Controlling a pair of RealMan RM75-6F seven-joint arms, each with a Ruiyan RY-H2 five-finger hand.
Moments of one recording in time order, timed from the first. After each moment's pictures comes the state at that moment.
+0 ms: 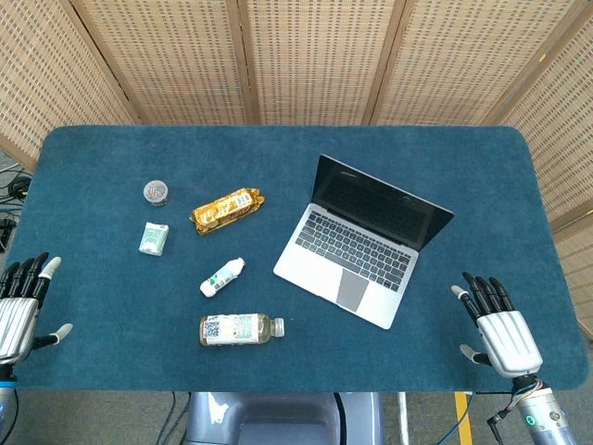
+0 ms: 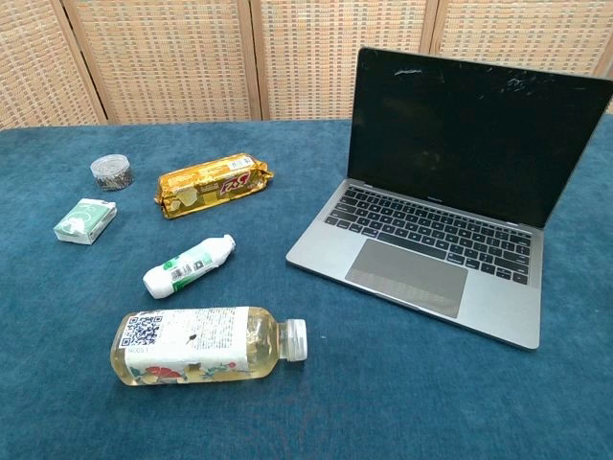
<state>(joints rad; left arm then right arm) -0.09 -1.16 -0.03 -1.61 1.47 1.47 0.17 0.15 -1.19 -0.02 -1.58 -1.62 1.41 -0.14</state>
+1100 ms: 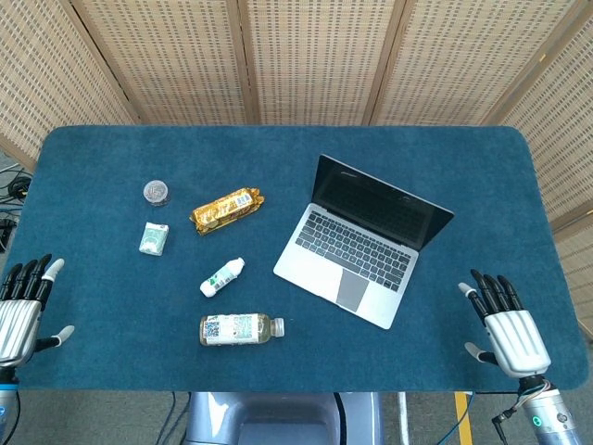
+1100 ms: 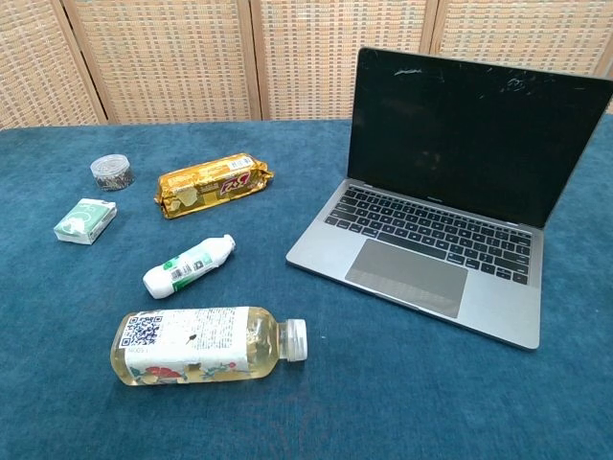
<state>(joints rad) -0.09 -1.16 -0.03 -1.63 1.48 1.48 0.19 0.13 -1.17 -0.01 -1.59 -1.62 1.44 -0.12</state>
